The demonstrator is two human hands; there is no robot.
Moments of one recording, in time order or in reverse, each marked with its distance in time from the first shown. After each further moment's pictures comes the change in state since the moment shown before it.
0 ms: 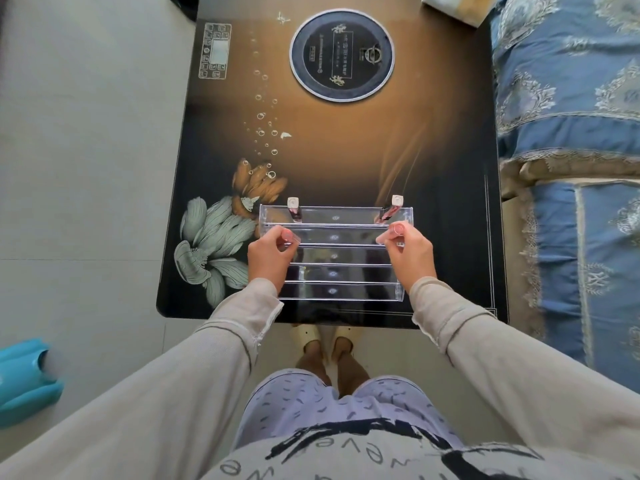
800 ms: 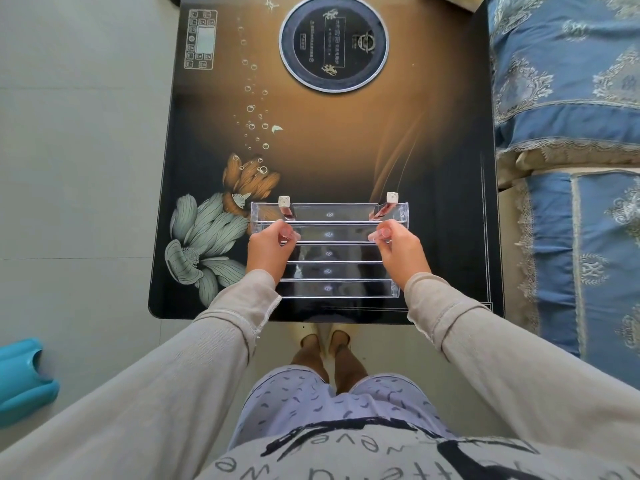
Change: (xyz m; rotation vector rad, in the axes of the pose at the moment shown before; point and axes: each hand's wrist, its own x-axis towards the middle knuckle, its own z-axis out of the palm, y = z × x) left_hand 0.015 0.002 0.009 0.139 -0.123 -0.009; right_hand 0.009 0.007 0.007 -0.116 -0.140 0.021
